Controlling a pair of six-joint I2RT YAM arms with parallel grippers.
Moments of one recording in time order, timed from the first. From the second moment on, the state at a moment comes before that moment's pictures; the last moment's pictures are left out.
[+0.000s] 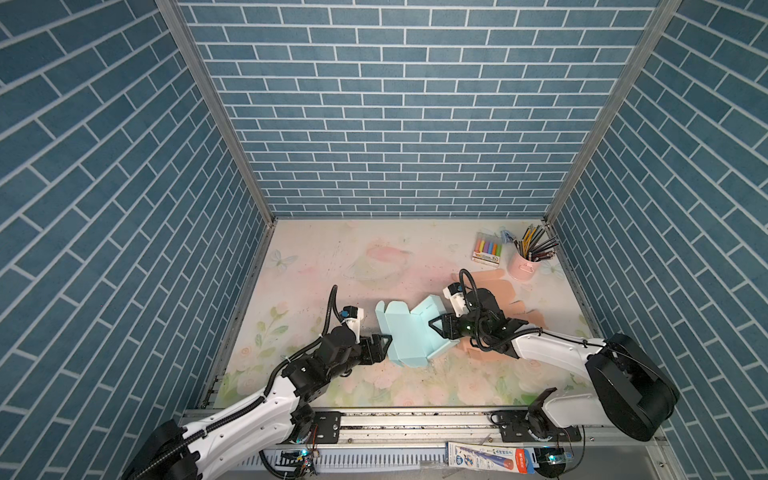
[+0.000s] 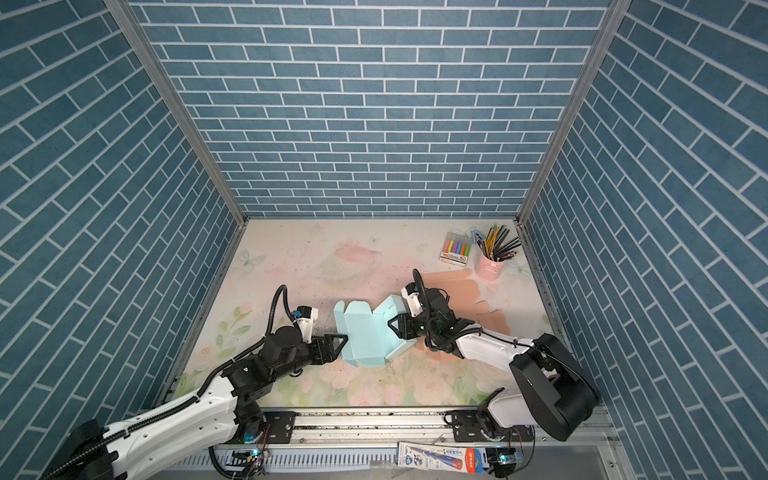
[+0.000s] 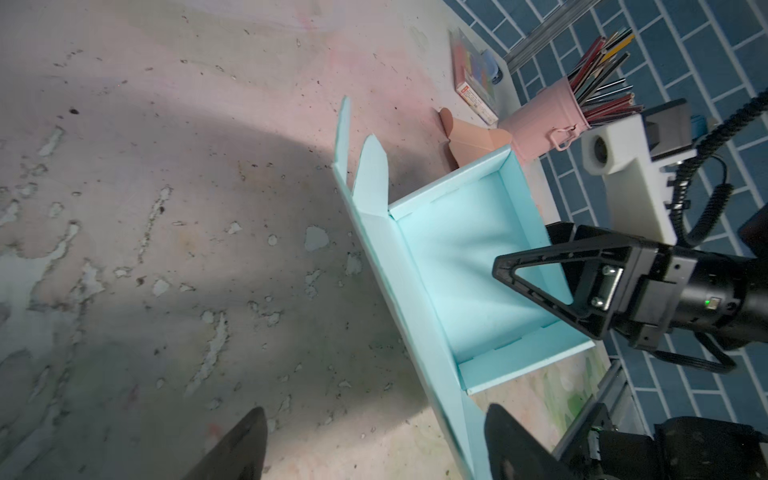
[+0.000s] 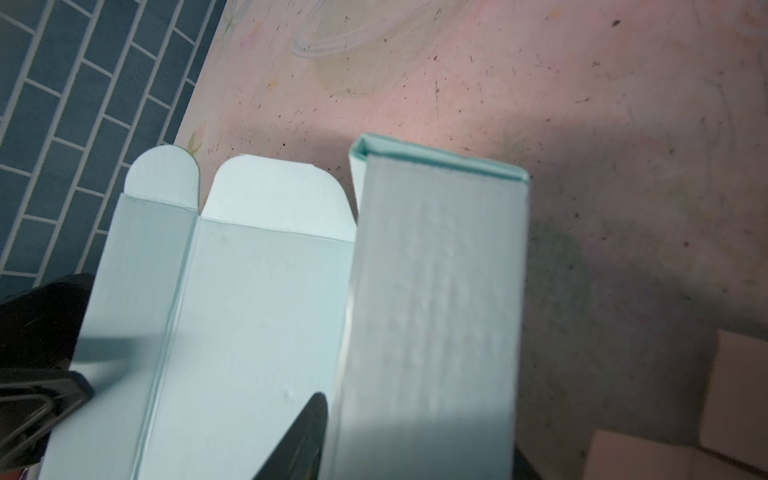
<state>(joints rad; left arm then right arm) -0.79 0.79 0.24 0.02 0.04 -0.83 0.68 1.37 0.52 0.14 -0.36 0.48</state>
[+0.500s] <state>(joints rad) -0.80 0.91 0.24 0.14 0.05 -0.88 0.68 1.37 0.49 0.19 -0.39 0.48</state>
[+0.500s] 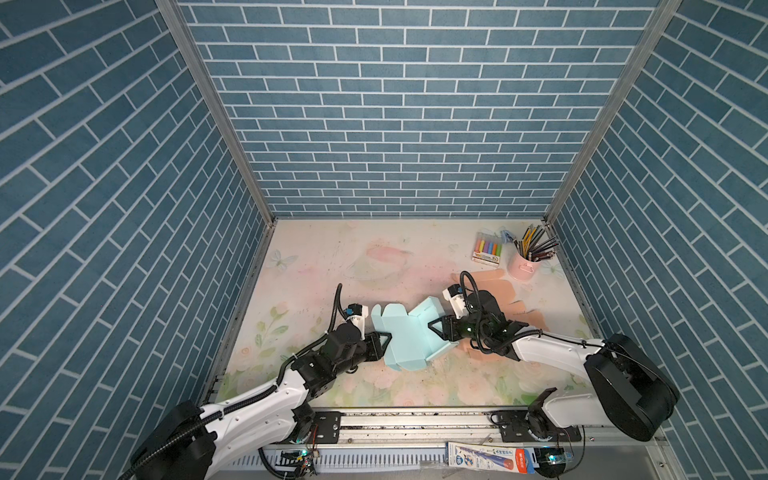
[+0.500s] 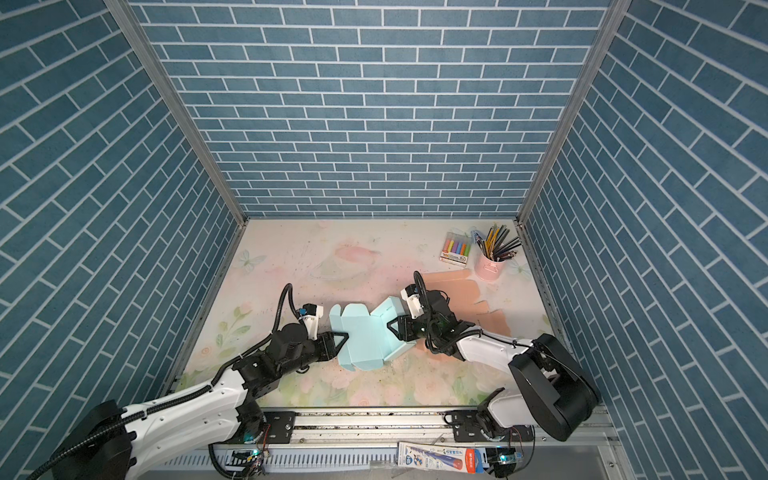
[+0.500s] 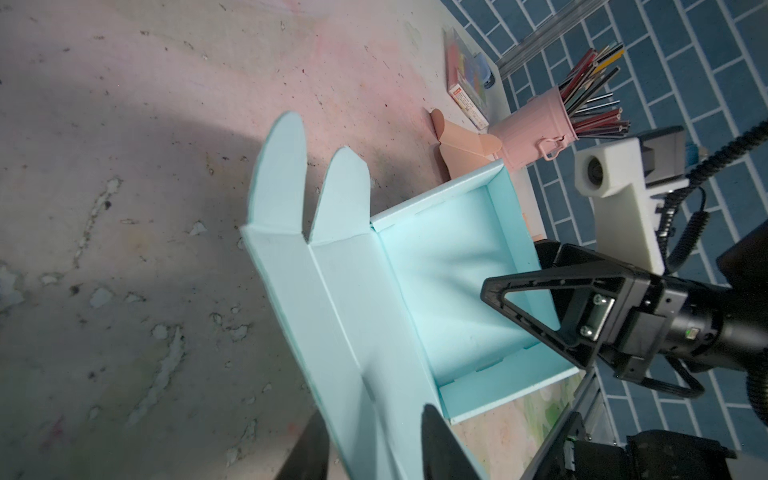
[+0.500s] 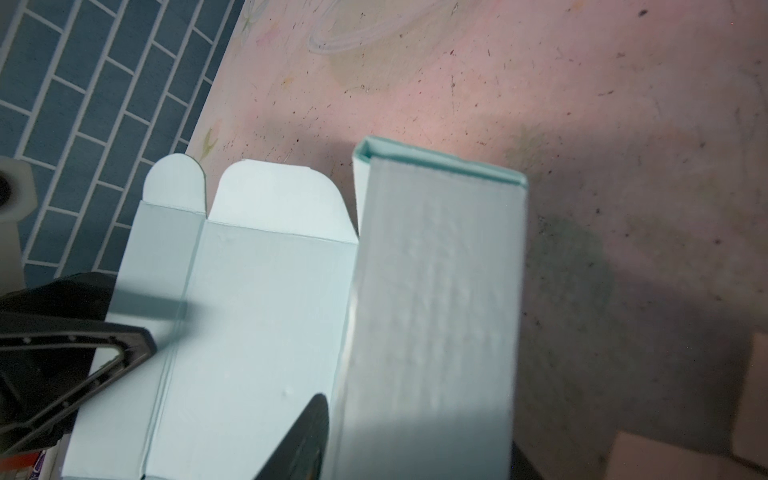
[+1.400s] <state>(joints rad) -0.78 0.90 0.34 0.03 -0.02 -0.87 0.74 1.14 0.44 0.07 -0.33 0.43</state>
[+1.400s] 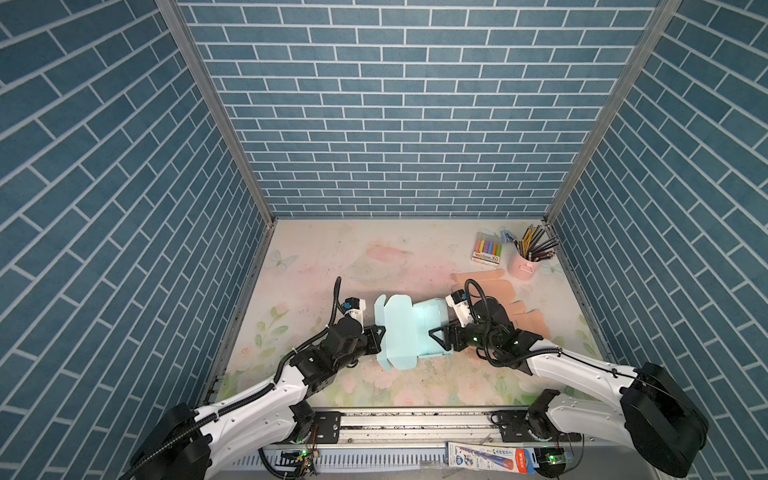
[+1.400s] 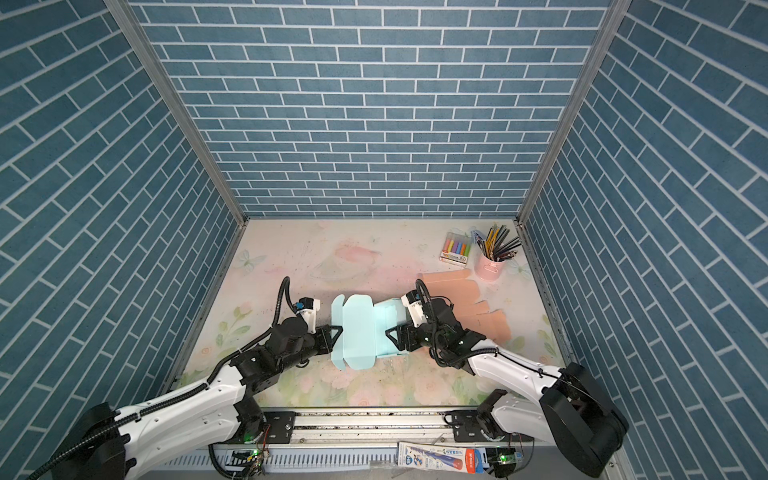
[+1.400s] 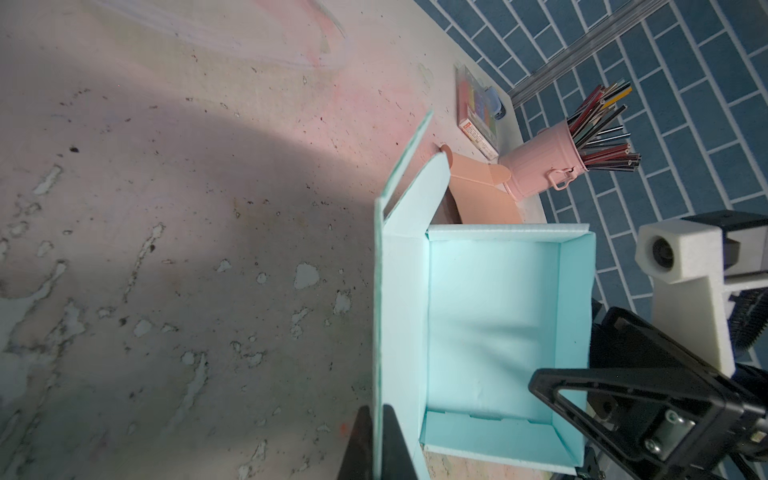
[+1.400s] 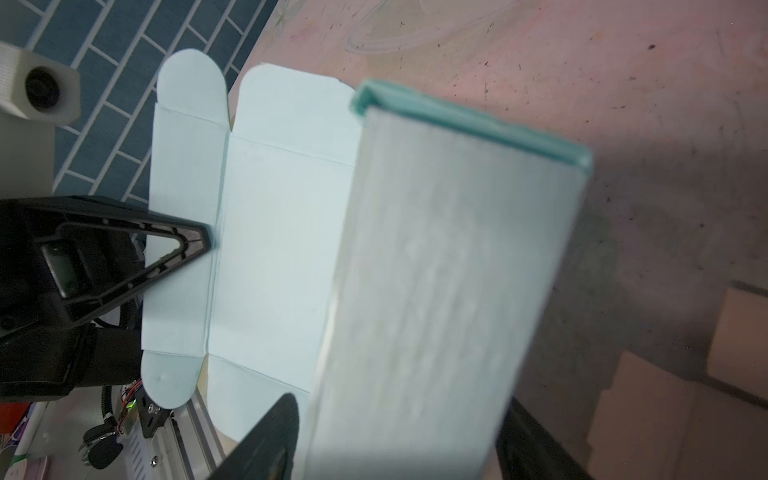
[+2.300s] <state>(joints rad) -0.75 1.00 0.78 -0.51 0.06 -0.45 0.74 0.73 0.34 0.09 -0.24 0.29</state>
